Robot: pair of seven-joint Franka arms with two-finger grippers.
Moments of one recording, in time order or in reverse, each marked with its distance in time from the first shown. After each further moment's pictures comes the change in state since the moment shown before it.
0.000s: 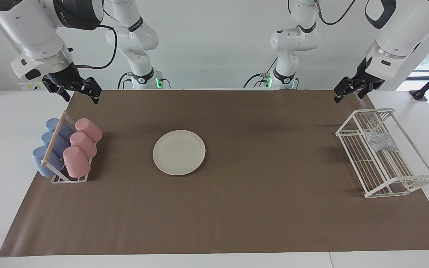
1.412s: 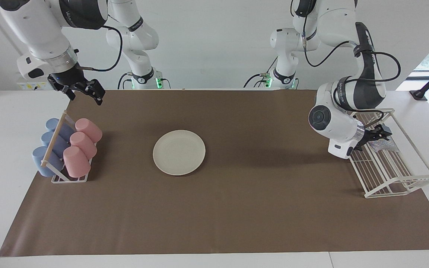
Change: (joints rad) left arm -0.142 0.395 -0.014 -0.082 0.962 0.149 -0.270; right arm 0.026 0.000 0.001 0.000 0.000 0.000 0.267
